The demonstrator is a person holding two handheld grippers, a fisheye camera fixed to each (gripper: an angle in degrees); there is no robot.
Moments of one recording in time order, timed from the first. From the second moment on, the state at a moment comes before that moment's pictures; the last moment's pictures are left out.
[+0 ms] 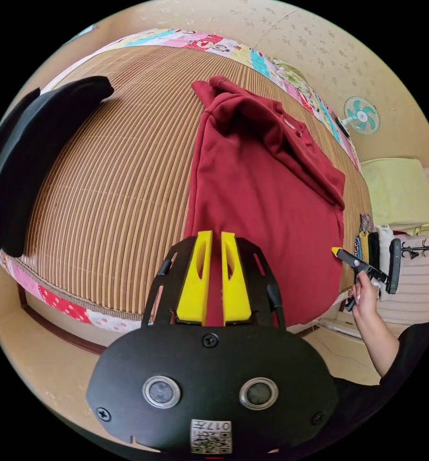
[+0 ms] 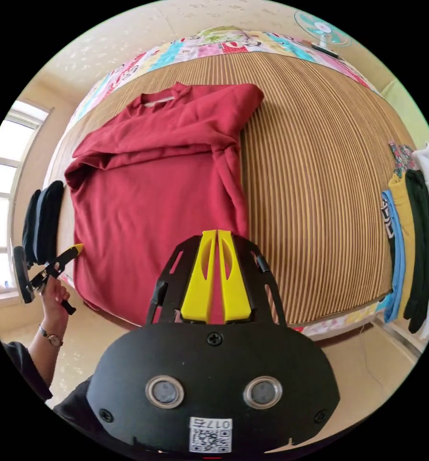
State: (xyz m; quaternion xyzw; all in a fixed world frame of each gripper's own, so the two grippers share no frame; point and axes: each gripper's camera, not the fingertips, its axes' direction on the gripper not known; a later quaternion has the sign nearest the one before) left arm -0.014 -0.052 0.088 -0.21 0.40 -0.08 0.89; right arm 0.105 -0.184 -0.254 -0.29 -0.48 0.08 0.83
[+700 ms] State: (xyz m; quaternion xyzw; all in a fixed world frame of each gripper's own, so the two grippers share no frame) left arm -0.173 -0.135 0.107 -0.24 0.48 -0.03 0.84; right arm 0.158 -0.169 -0.235 -0.34 -0.54 0.11 0.76
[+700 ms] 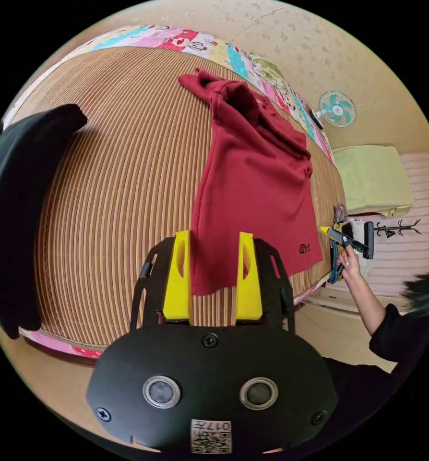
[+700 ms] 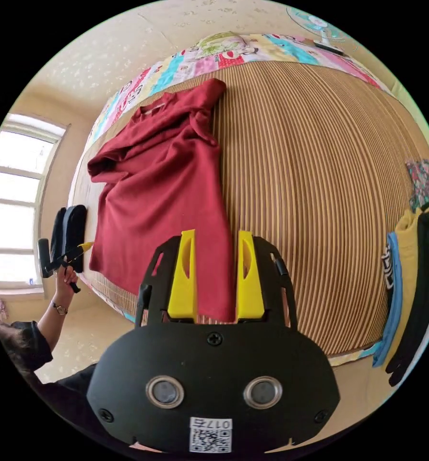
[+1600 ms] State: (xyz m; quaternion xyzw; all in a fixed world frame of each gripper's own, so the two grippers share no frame) left arm -0.328 -0.351 0.139 -0.03 0.62 -0.33 0.71; right arm 0.210 -0.304 -0.222 -0.14 -0.62 0.28 0.71
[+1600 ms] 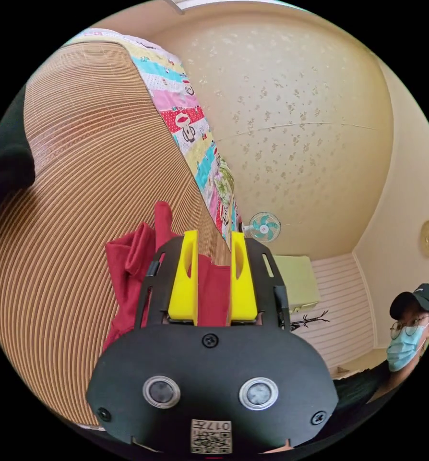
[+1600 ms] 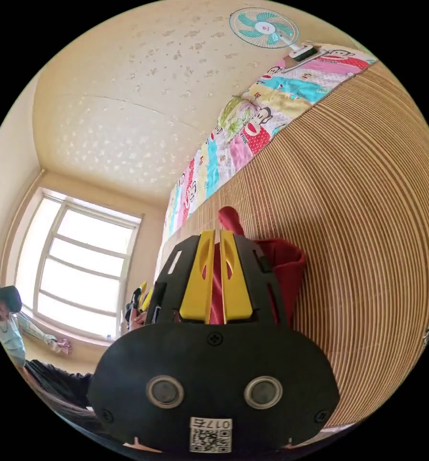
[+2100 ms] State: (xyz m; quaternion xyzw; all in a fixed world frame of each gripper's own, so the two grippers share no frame) left arm -0.258 -0.215 0.147 -0.07 0.61 -0.49 0.62; right arm 0.092 -0.218 -0.255 -0.18 -0.38 0.08 0.90
